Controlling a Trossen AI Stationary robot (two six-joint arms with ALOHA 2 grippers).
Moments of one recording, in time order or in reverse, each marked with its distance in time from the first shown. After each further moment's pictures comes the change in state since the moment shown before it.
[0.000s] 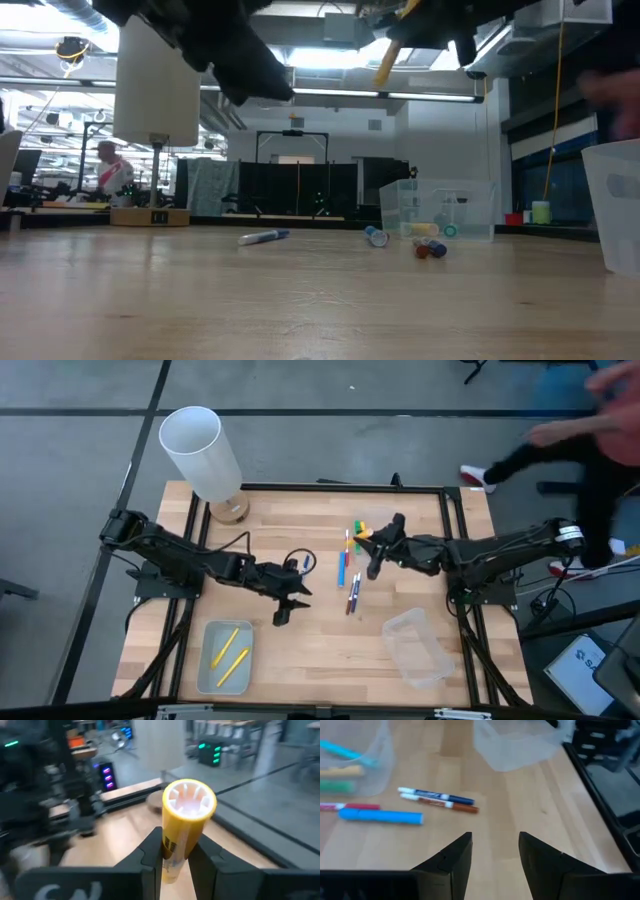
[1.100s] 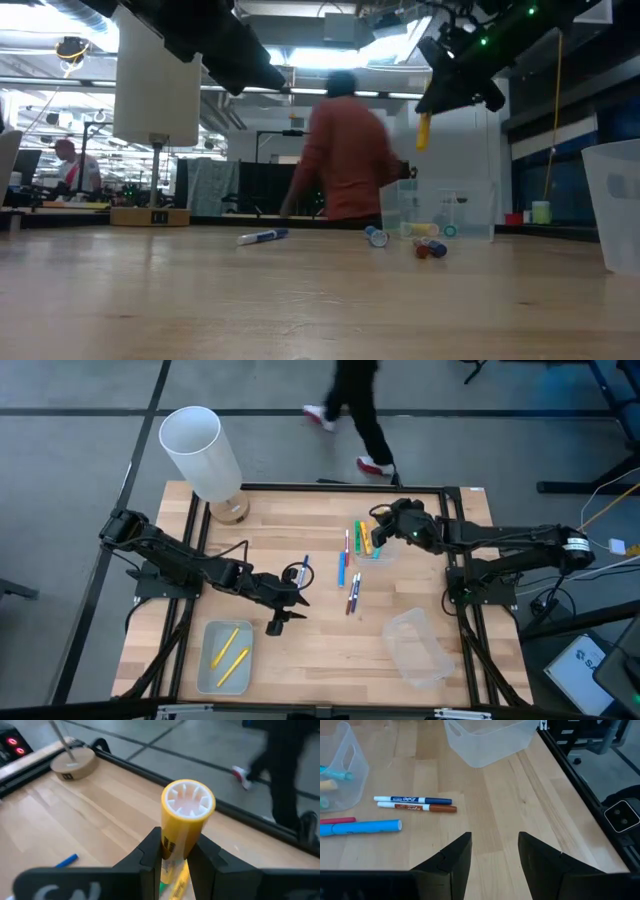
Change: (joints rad) left arm -0.077 0.000 0.000 -0.002 -0.011 0.070; right arm -0.312 -0.041 -0.001 -0.399 -0.043 0.263
